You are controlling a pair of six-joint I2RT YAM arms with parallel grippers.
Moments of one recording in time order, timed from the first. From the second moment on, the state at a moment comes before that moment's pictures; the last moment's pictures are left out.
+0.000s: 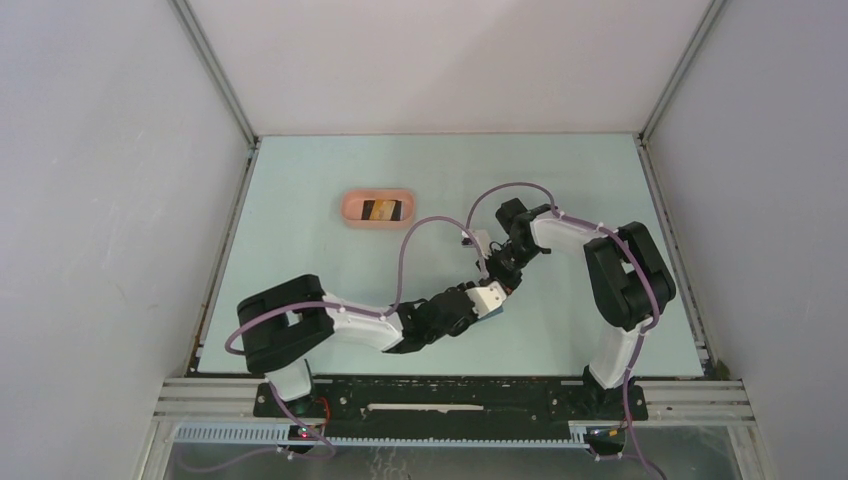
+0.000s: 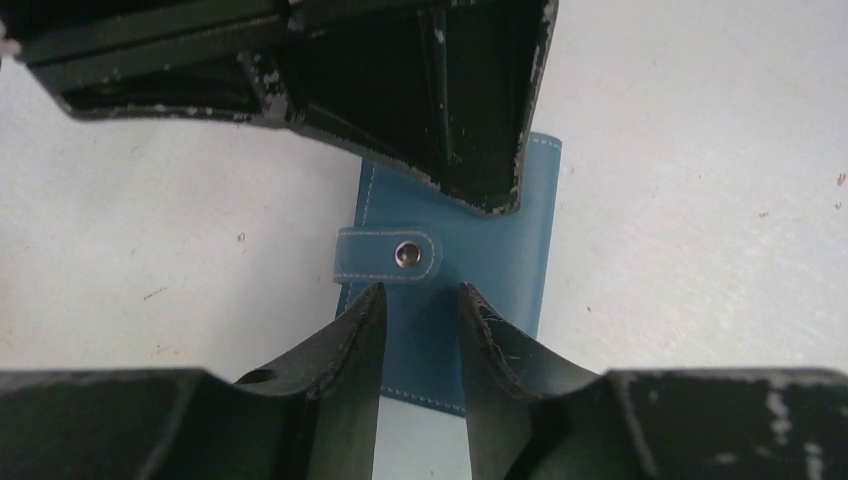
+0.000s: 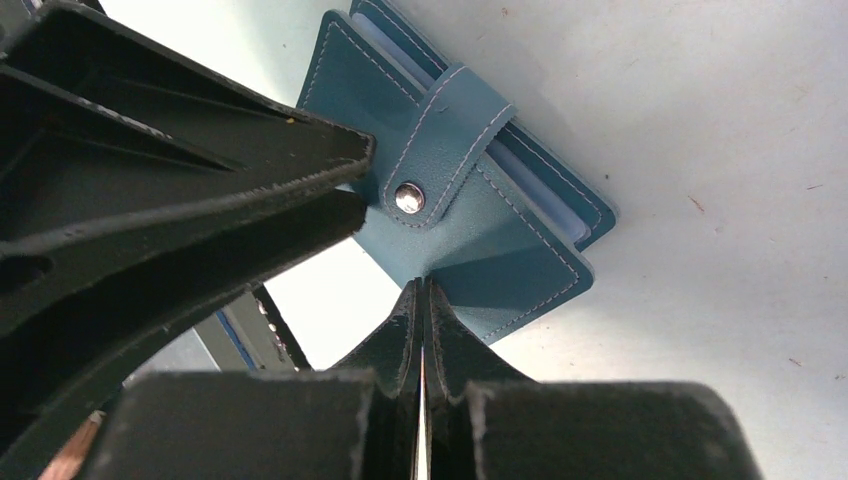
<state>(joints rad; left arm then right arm) -1.19 1.67 0.69 0.42 -0.31 0.12 0.45 1.84 1.13 -0.82 -0.67 -0.46</state>
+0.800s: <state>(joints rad) -1.16 1.76 0.78 0.44 -0.32 0.11 0.45 1.85 1.14 -0.82 -0.67 -0.45</state>
